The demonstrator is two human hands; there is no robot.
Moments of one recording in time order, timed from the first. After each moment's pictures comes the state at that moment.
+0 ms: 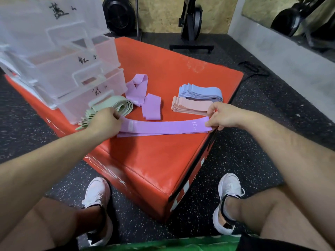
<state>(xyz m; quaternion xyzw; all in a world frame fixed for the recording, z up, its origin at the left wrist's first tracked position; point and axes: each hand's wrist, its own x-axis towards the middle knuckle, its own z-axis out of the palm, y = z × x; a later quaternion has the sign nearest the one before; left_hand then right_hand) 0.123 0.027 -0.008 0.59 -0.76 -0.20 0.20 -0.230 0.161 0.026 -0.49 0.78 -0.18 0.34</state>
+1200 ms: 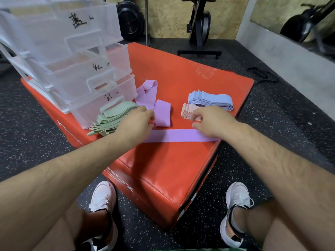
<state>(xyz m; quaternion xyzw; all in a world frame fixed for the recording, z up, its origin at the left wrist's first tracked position) 0.083 0.026 -0.010 0.38 -0.91 -0.04 0.18 -0.155 0.136 0.040 -0.64 0.77 -0.05 0.07</state>
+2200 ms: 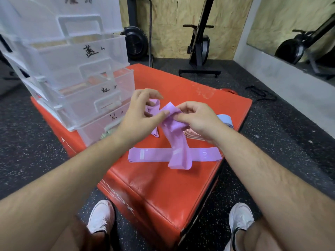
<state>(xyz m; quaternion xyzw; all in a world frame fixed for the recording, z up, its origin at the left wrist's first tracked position) 0.075 0.053 0.084 0.32 -0.79 -0.31 0.43 -0.110 0.109 0.088 -0.51 0.61 -0.48 0.36</state>
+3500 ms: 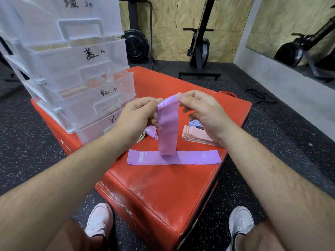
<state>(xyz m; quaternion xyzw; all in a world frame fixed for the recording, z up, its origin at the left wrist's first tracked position) 0.070 0.062 0.103 0.28 -0.61 -0.60 0.44 -0.111 0.125 0.121 -0.52 0.53 -0.55 0.37</state>
